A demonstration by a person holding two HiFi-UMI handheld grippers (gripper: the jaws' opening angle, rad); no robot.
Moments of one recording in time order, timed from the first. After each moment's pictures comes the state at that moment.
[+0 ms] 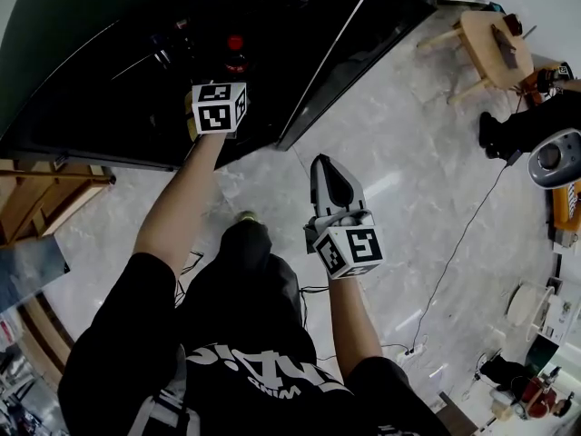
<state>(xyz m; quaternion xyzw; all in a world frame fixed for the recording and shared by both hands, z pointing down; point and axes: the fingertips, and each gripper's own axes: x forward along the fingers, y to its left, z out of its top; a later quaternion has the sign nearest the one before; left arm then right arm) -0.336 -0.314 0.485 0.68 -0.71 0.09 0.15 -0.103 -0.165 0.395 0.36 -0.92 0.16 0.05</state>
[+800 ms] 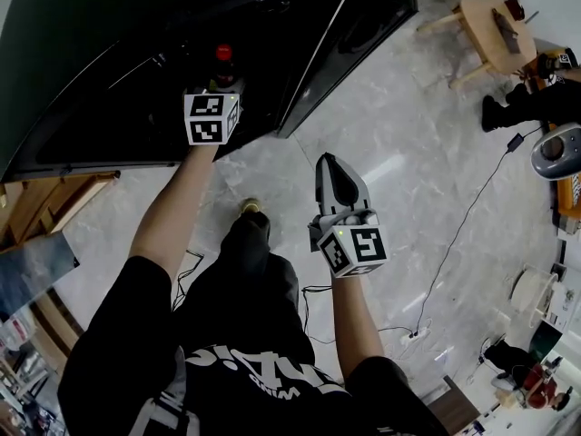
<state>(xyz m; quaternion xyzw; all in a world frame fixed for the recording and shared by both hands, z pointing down) -0.322 -0.295 0.463 0.71 -0.68 0.12 0.11 -0.086 -0.166 0.377 0.39 -0.90 0.19 0.06</state>
